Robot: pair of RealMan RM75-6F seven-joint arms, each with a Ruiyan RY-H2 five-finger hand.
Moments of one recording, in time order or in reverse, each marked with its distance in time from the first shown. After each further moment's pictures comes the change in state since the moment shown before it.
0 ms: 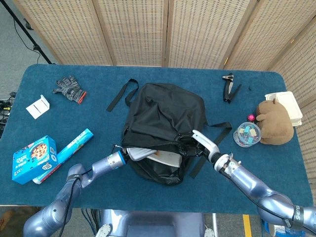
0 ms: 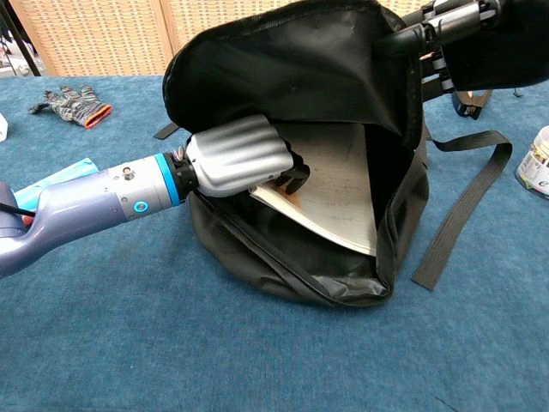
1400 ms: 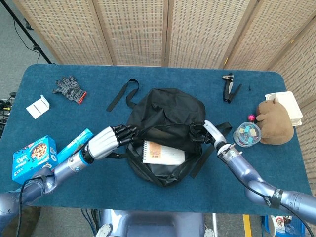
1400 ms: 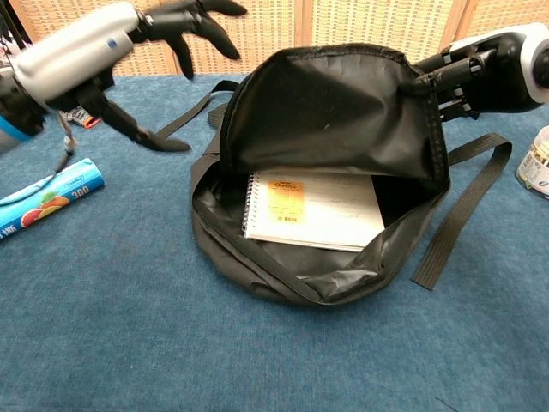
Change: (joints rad) left arm 0.140 0.464 -0.067 -0.593 -0.012 0.361 -0.328; right arm 0.119 -0.146 -0.154 0.244 0.184 0.152 -0.158
